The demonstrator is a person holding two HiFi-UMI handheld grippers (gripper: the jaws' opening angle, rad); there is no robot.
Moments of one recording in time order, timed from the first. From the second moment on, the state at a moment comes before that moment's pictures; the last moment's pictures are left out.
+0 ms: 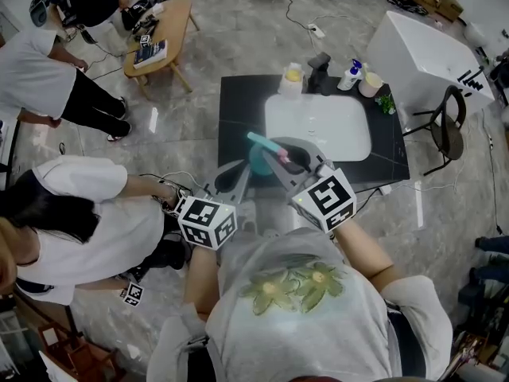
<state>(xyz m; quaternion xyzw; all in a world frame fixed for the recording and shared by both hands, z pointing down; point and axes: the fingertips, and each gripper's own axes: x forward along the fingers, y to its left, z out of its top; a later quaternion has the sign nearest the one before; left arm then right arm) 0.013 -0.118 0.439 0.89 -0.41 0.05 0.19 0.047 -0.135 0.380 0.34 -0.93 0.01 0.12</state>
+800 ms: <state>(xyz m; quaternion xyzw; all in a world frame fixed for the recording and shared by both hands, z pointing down) 0.013 -0.083 0.451 0.89 -0.41 0.05 0.20 0.048 -0.103 0.385 0.34 -0.93 0.00 0.12</state>
